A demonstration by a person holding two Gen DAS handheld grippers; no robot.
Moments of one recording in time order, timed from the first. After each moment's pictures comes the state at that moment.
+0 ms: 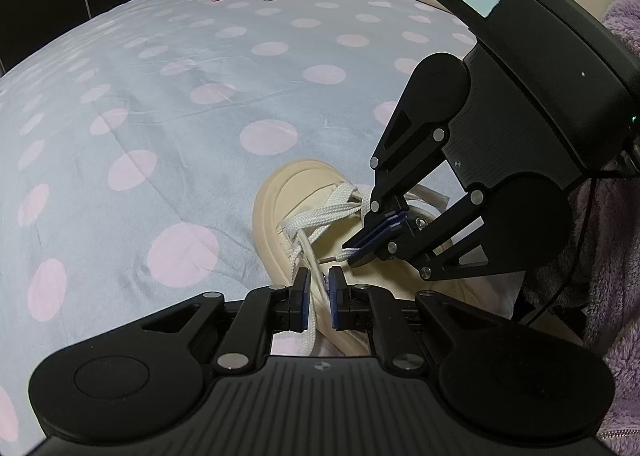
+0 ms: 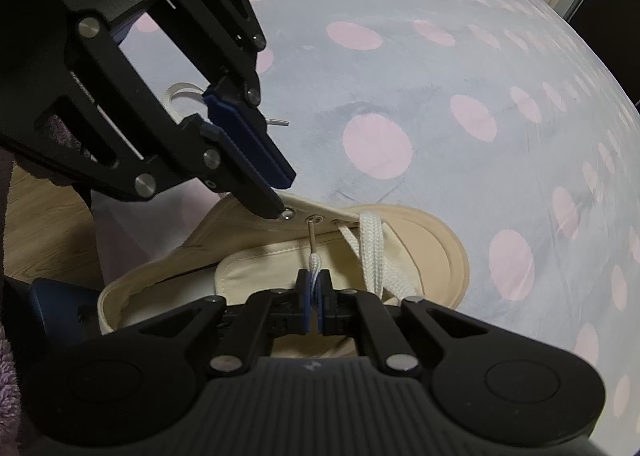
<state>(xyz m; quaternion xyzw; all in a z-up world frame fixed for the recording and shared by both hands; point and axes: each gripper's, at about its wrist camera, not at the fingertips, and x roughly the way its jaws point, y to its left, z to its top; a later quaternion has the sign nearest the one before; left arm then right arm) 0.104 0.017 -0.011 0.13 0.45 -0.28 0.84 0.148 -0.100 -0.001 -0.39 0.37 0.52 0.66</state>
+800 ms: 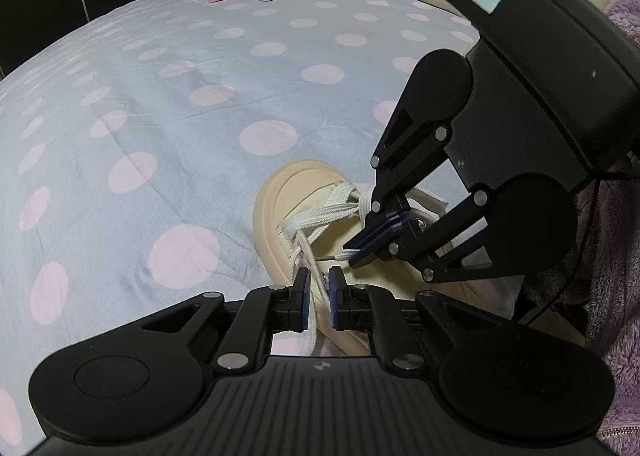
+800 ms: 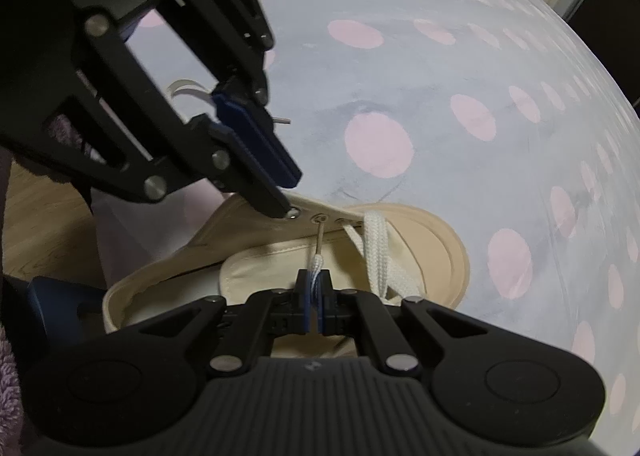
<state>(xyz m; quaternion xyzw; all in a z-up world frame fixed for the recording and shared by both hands) 0.102 0.015 -0.010 0.14 0.45 -0.29 0.84 0.159 -0.097 0.000 -0.40 0.37 0.51 0.67</state>
